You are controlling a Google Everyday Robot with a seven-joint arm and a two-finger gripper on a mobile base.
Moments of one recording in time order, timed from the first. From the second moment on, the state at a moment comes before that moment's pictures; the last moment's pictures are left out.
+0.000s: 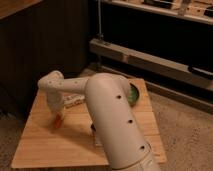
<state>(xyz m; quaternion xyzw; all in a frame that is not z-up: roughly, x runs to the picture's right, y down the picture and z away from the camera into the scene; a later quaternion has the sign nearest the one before) -0.286 0.154 0.867 -0.29 -0.30 -0.56 0.71</state>
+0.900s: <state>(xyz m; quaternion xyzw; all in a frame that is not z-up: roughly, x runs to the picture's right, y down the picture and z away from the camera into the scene) -0.288 0.153 0.867 -0.29 -0.30 -0.56 0.71</state>
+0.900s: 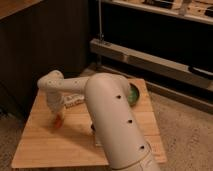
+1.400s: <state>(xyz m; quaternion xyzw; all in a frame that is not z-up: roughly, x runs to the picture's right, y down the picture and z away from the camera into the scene) -0.297 0.137 0.826 -0.25 -0.31 -0.60 0.69</state>
